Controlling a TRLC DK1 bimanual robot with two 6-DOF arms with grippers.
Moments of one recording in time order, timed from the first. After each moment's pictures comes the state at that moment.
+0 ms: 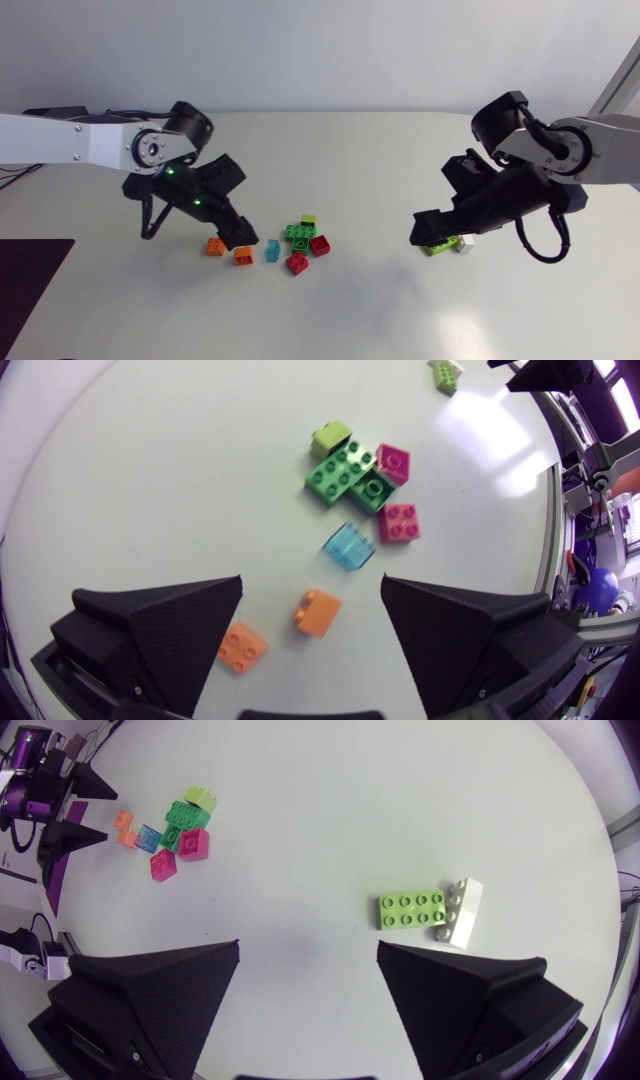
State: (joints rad) left arm -0.31 1.68 1.08 -0.61 0.30 0.53; right arm 0.22 1.38 0.95 -0.71 -0.20 -0.07
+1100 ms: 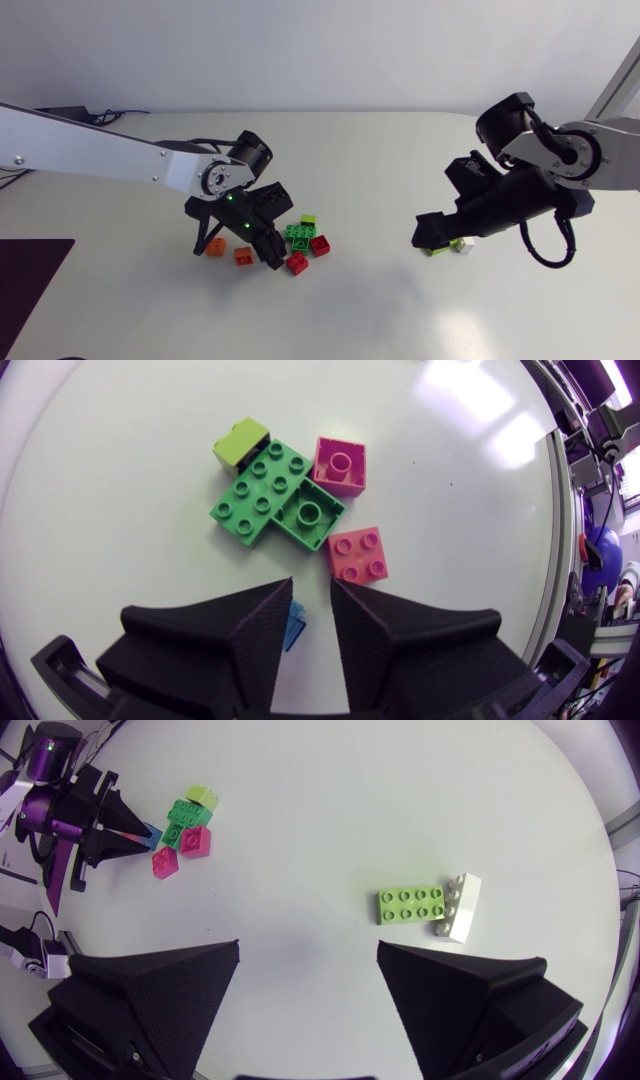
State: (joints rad) left arm -0.49 1.85 1.10 -0.50 0.26 0.50; right arm 0.22 1.35 0.93 -0.71 -0.20 -0.06
